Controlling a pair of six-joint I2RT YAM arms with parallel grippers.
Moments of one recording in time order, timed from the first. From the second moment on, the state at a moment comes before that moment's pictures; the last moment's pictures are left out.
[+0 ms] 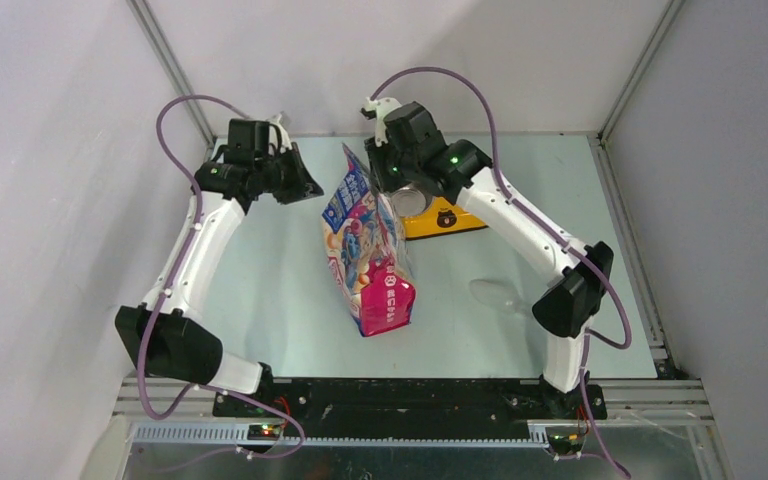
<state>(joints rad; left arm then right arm) -0.19 1.44 1.51 -0.81 0.30 -0.46 0.78 1.91 2.06 -0.75 0.03 0.21</state>
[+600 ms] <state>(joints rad) -0.21 1.43 1.52 -0.62 0.55 -0.57 0.75 1.88 2.03 -0.72 -0.04 0.22</state>
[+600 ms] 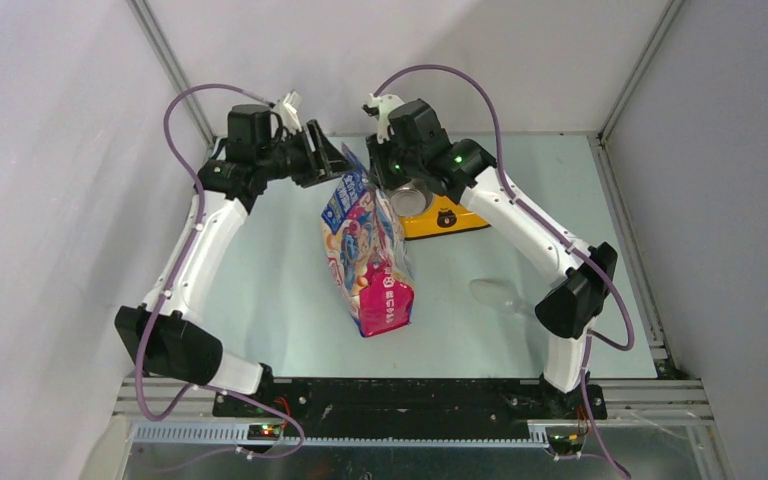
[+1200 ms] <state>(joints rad) -0.31 1.51 1.59 -0.69 0.39 -0.56 0.79 1.87 2.03 -0.72 0.04 0.17</state>
